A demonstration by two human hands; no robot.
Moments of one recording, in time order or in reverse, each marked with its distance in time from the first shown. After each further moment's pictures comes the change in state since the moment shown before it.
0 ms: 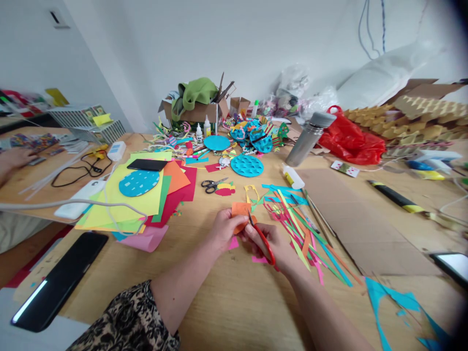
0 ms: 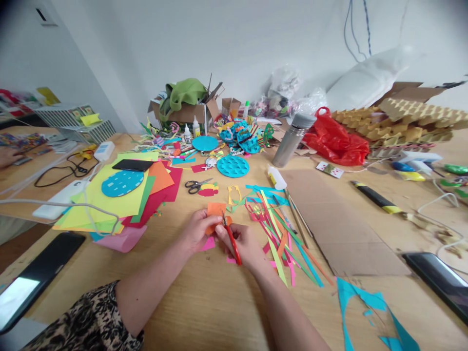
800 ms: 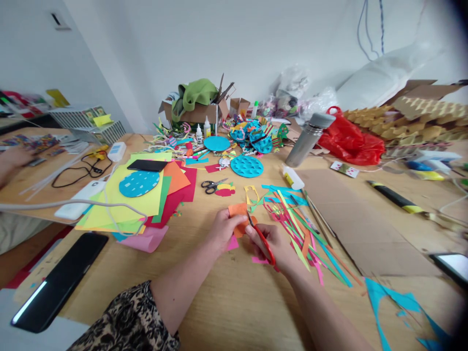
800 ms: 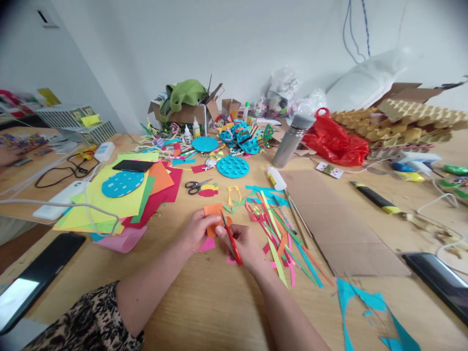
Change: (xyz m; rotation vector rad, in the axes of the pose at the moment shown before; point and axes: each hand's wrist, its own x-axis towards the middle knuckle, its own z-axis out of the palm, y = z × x) left_hand 0.001 0.000 0.001 -0.069 0.048 0.072; right_hand -0.001 -0.002 0.000 -0.049 0.069 0.019
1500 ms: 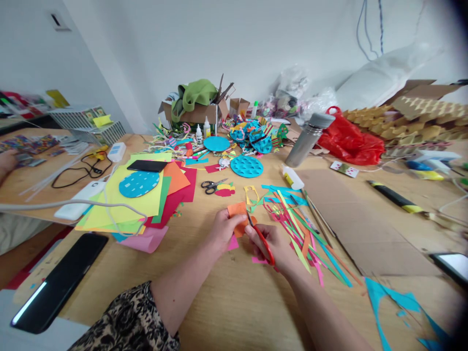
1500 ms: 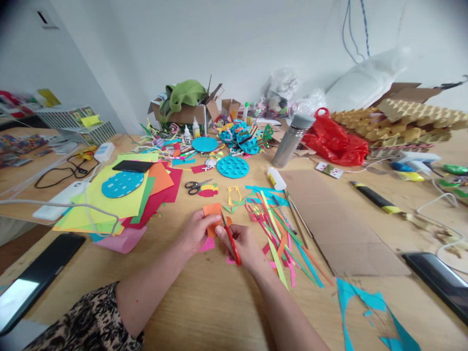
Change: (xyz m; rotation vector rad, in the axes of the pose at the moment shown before) left_hand 0.000 -0.001 0.001 -0.005 0.023 0.021; right_hand 0.000 0.000 0.001 0.034 -0.008 0.001
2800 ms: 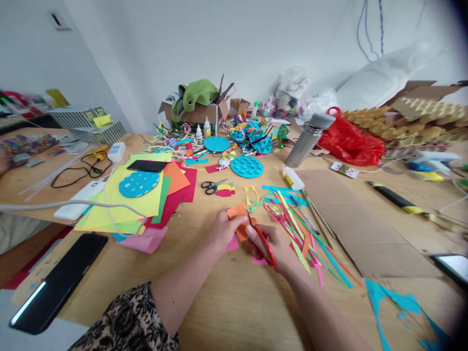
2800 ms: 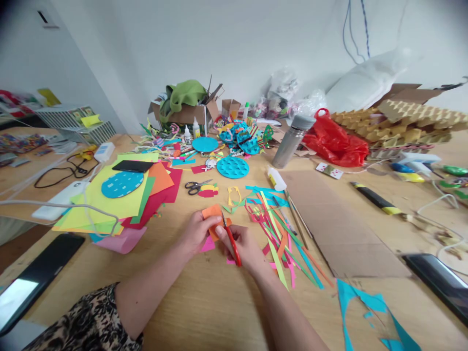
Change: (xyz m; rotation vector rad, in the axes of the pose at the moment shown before) left_hand -0.001 -0.002 -0.003 0.073 -0.048 0.011; right_hand -0.001 0.000 0.000 0.009 -0.035 -0.016
